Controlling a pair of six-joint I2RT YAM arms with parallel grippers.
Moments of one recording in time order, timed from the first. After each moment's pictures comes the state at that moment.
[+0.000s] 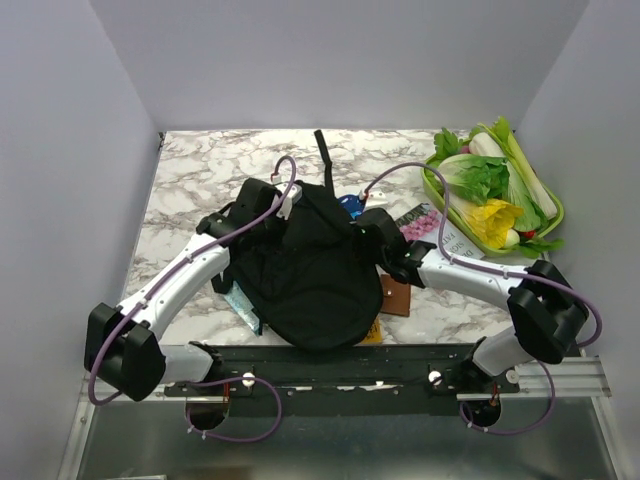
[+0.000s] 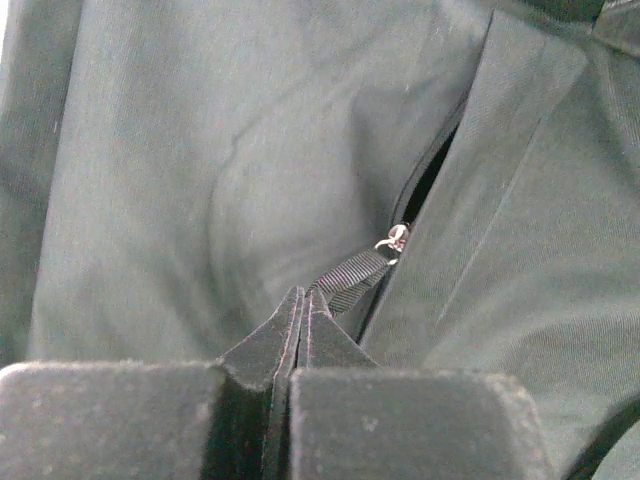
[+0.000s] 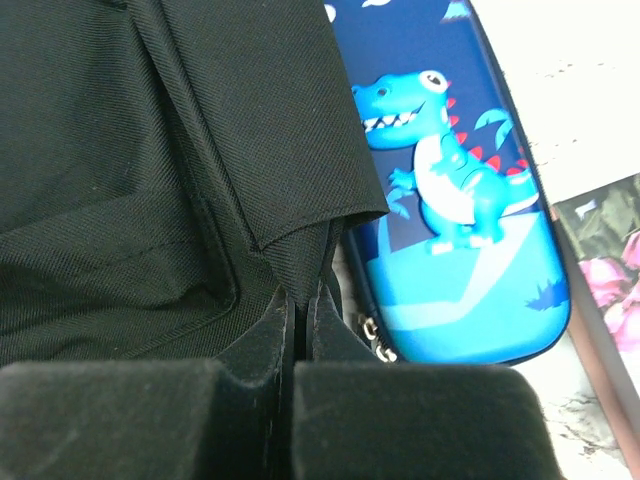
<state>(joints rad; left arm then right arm) -0.50 1.30 1.05 -0.63 0.07 -0.03 0.82 1.50 0.87 0.01 0.36 0.40</state>
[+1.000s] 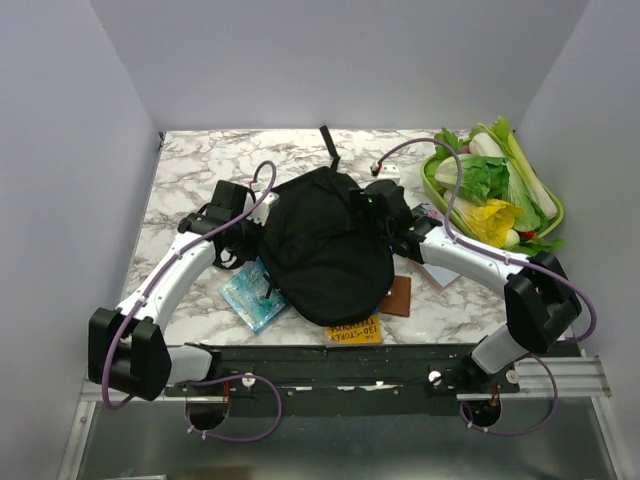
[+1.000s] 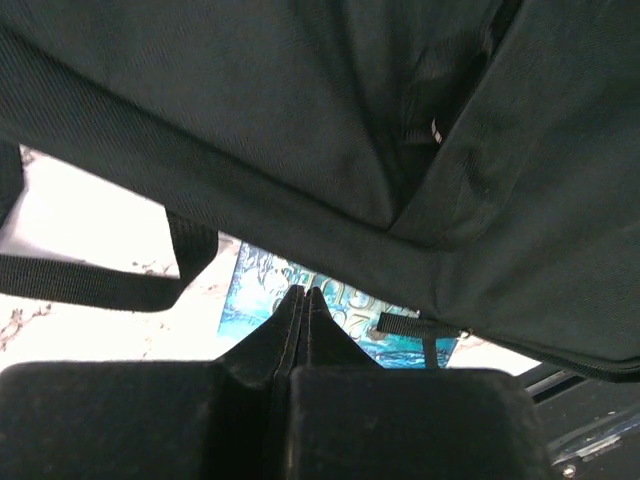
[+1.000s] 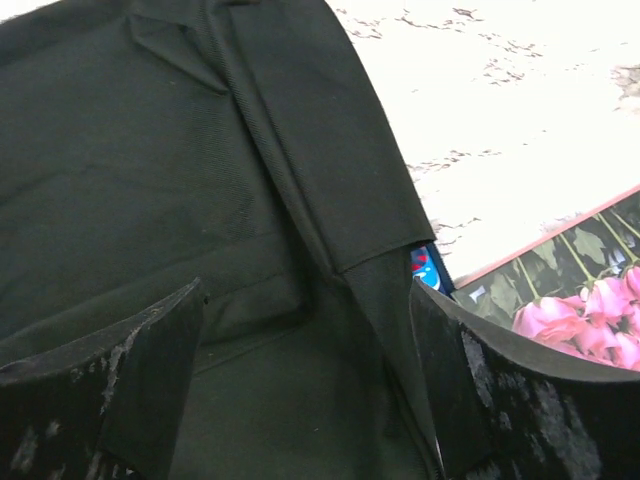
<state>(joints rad) -0.29 1.26 0.97 -0.73 0.19 0.14 0.68 1.57 1.04 -0.06 0.39 0.39</state>
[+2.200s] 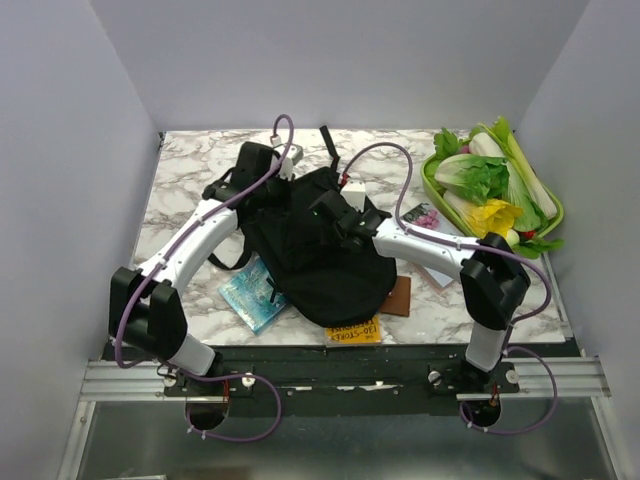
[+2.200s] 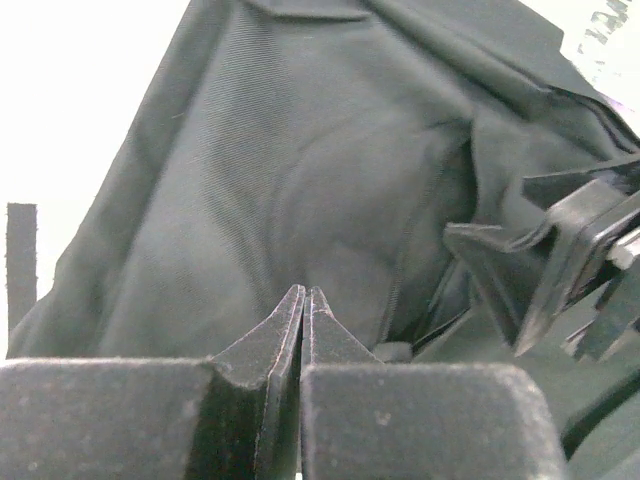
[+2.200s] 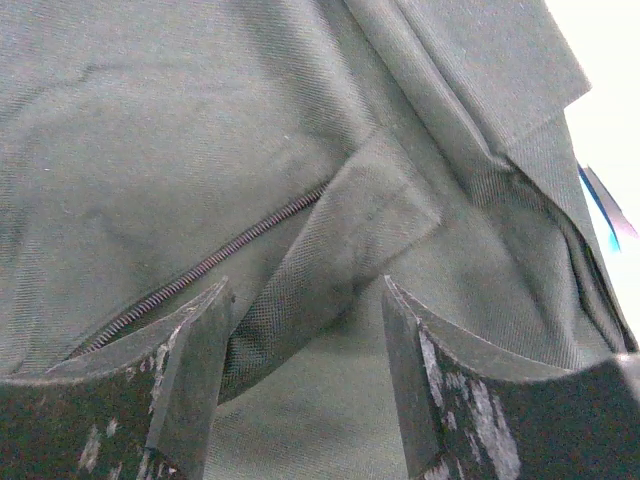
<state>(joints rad) -0.35 1.48 1.28 -0.53 0.22 -0.03 0.87 1.85 1.41 -0.51 0.56 0.73</state>
